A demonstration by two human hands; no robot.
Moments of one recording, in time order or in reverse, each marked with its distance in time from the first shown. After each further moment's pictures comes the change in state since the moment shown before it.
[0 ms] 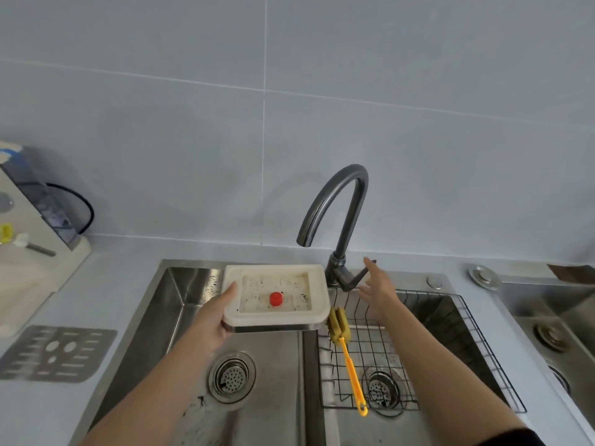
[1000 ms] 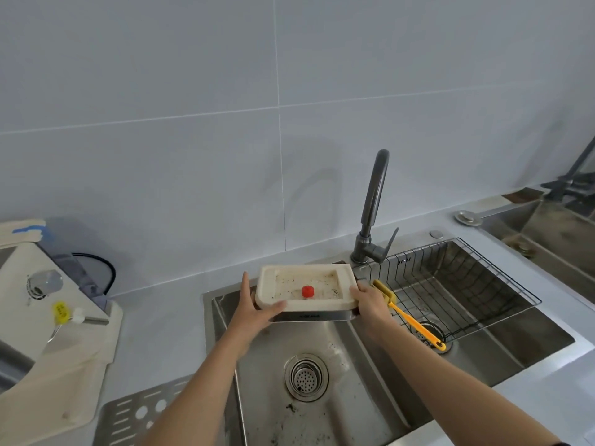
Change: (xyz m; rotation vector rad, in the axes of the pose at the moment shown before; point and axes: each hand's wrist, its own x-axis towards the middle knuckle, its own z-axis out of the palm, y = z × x) left_hand 0.012 0.079 -0.099 0.663 -0.404 0.254; right_hand -0.112 0.074 0.143 -0.058 0.153 -0.083
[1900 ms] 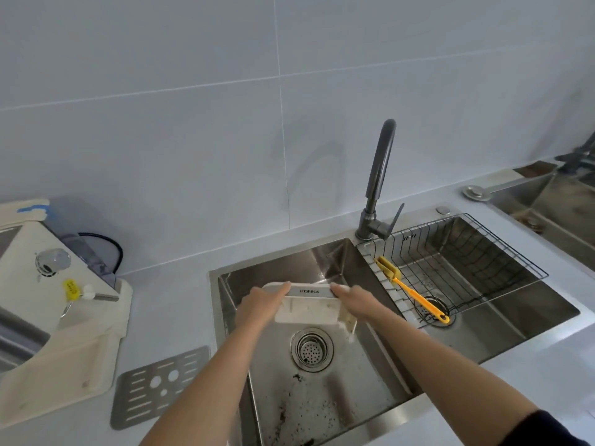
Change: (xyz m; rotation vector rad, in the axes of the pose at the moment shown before) left_hand -0.005 -0.009 0.016 0.752 0.148 -0.253; right_hand -0.019 0.016 0.016 -0.665 -0.231 0.084
